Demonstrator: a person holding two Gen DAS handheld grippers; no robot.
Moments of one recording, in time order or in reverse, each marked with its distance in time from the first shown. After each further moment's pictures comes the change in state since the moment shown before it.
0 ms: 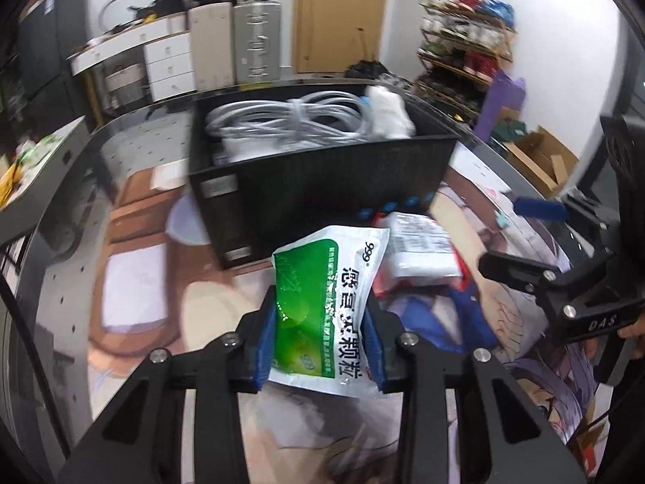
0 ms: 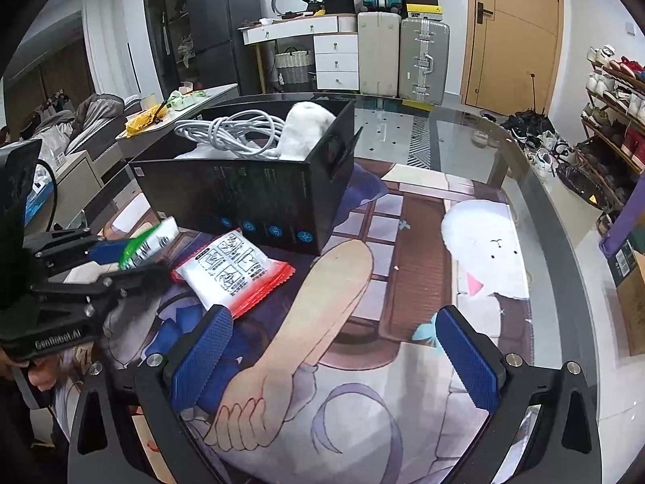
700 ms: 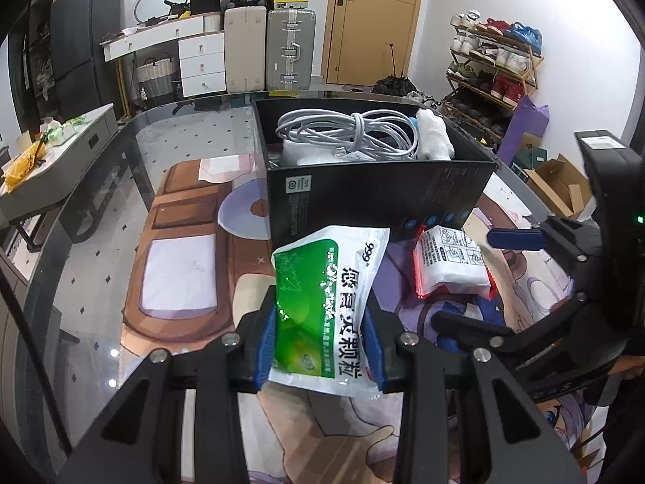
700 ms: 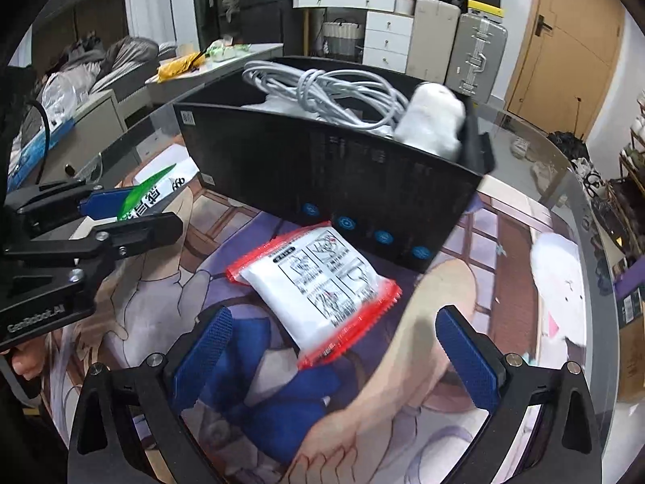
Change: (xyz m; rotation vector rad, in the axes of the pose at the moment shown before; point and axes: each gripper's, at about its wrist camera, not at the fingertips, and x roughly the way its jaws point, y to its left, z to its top) left arm -0.008 0.025 -0.008 -0.082 -0.041 0.045; right arm 0.044 0.064 0.018 -0.183 0.114 0.046
